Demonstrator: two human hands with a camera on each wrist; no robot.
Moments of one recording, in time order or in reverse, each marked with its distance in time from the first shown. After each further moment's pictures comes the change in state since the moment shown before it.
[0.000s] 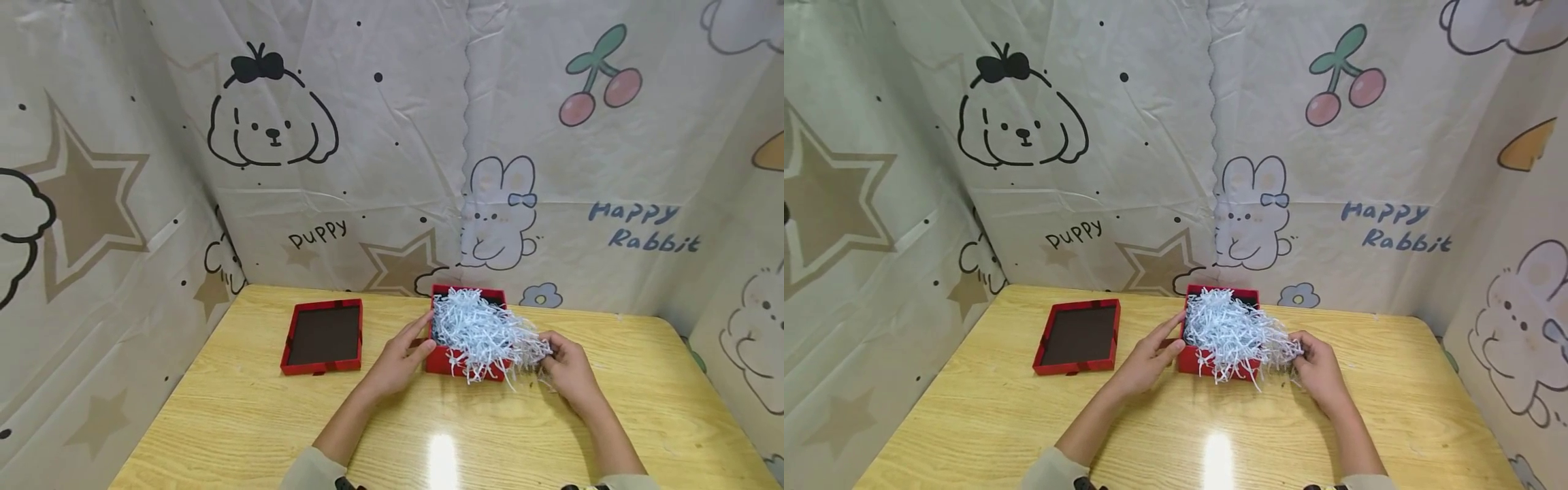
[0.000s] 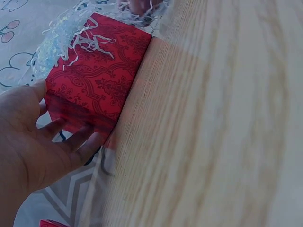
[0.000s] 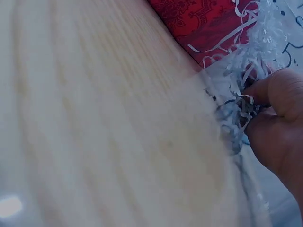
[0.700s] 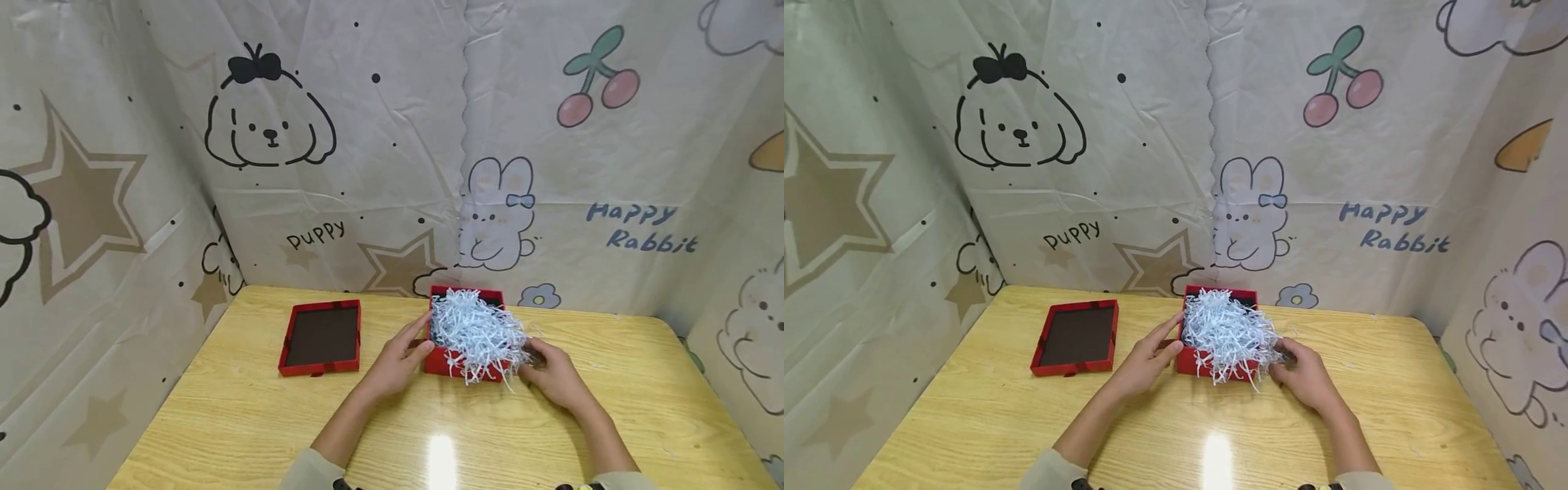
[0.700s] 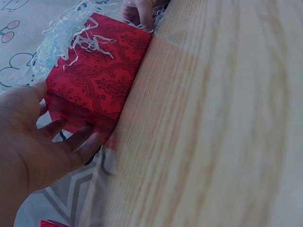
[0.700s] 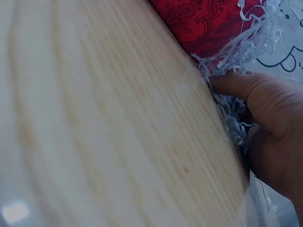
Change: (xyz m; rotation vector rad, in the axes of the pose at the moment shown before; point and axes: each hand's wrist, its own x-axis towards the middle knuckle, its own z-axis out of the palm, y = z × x) left_hand 0.001 -0.002 0.002 0.006 0.005 0.003; right_hand -0.001 0.013 0.005 -0.366 -0.102 -0.121
